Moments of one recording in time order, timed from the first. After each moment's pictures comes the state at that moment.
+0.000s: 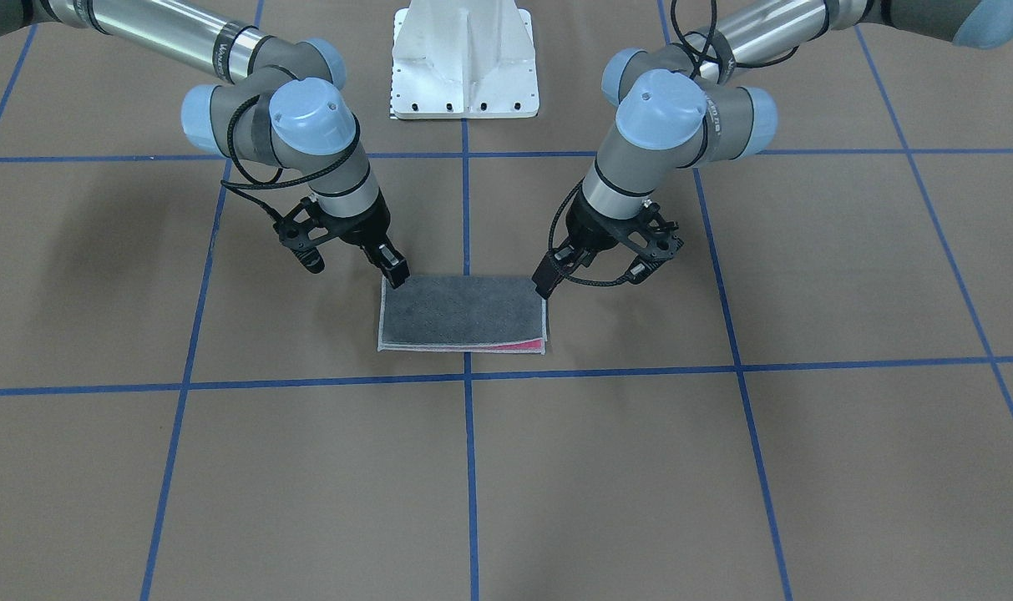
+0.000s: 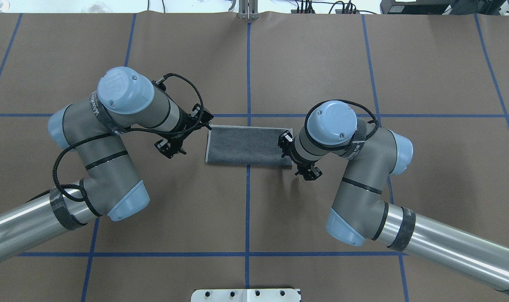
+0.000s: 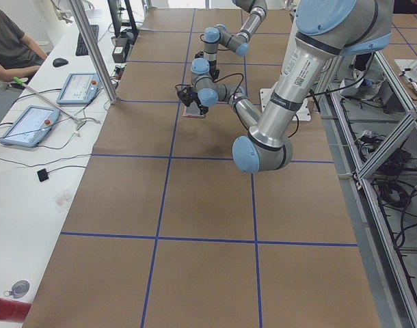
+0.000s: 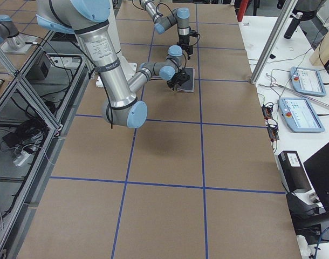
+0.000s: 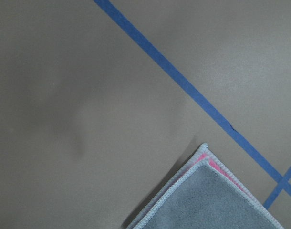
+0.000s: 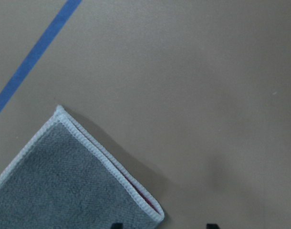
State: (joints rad) left arm -0.63 -2.15 -1.61 -1.92 -1.97 -1.93; right arm 0.53 -1.02 1.61 -1.32 1.88 2.16
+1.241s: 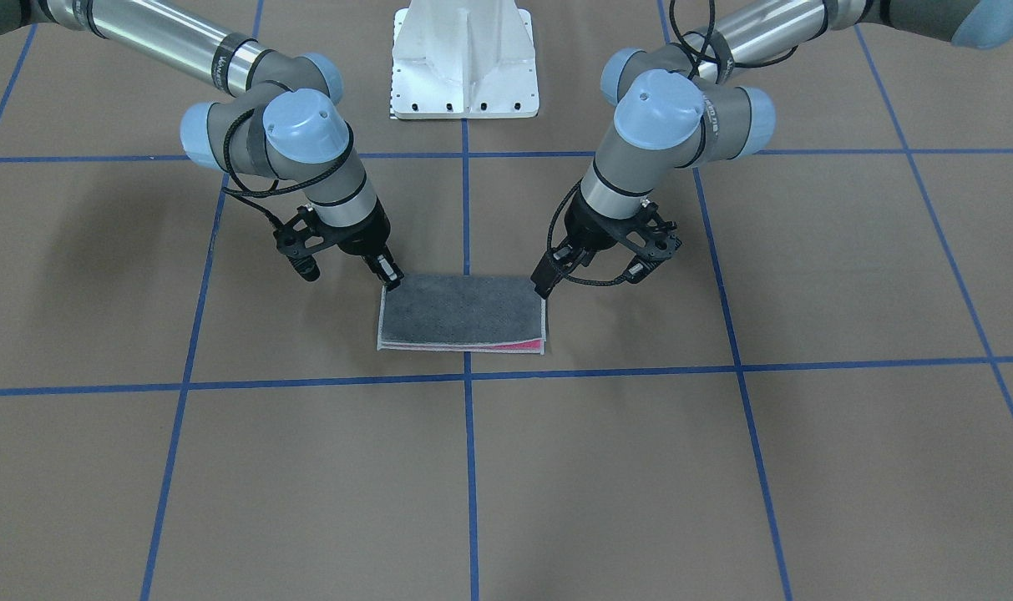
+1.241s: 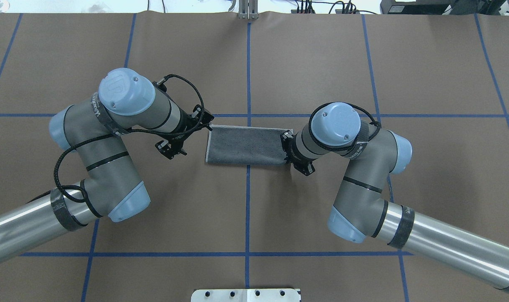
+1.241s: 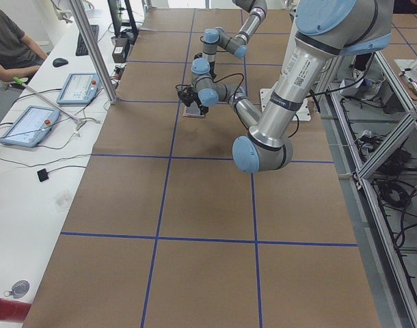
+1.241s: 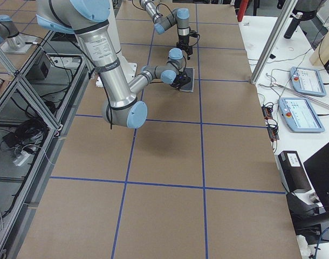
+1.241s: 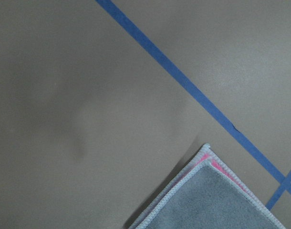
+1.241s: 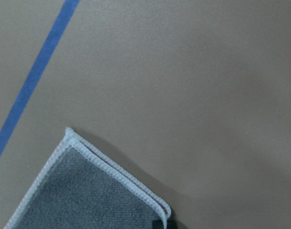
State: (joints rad) left arm -0.63 -2.15 -1.61 -1.92 -1.96 -1.93; right arm 0.53 -1.03 1.57 -1.20 1.87 2.25
